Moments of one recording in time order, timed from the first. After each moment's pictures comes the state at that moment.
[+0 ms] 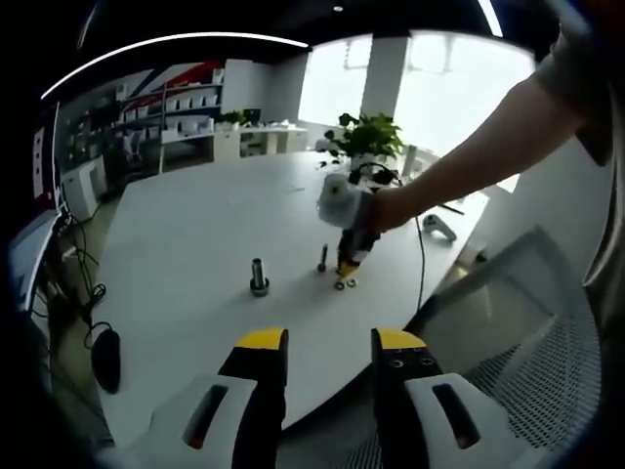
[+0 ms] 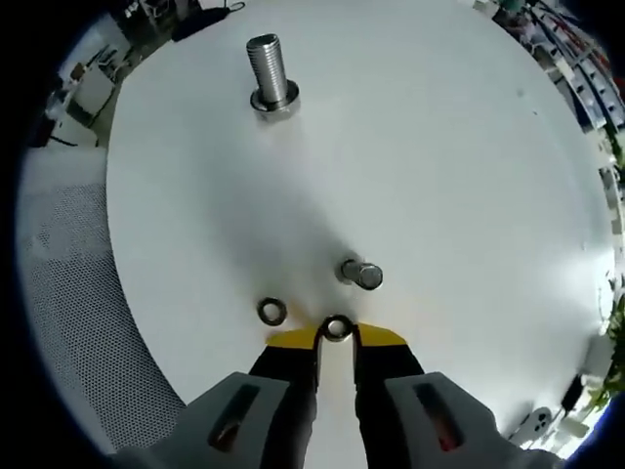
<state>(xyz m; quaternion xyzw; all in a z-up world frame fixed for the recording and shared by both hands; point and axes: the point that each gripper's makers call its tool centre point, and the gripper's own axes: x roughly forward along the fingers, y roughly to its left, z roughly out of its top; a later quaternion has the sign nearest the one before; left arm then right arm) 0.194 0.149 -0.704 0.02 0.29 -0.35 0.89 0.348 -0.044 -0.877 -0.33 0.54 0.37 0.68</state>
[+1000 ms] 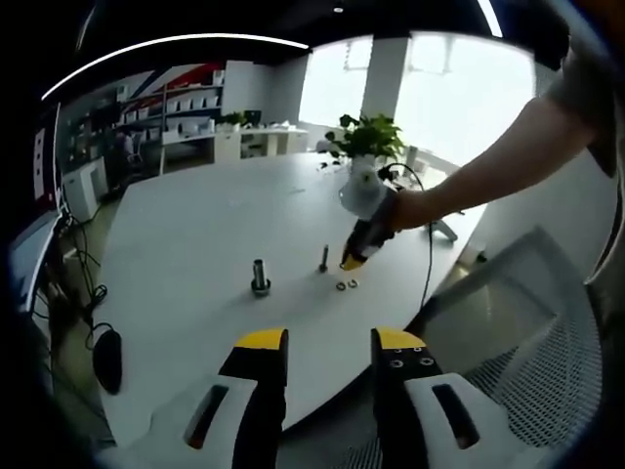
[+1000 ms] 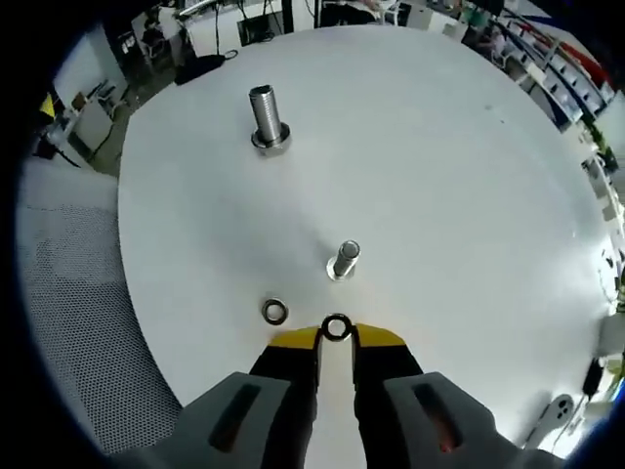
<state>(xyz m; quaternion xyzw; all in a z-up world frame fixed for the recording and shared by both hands) 0.195 0.151 -0.705 0.03 0.29 -0.35 0.89 0.351 -0.048 -0.859 -0.29 0.50 0.37 0.73</state>
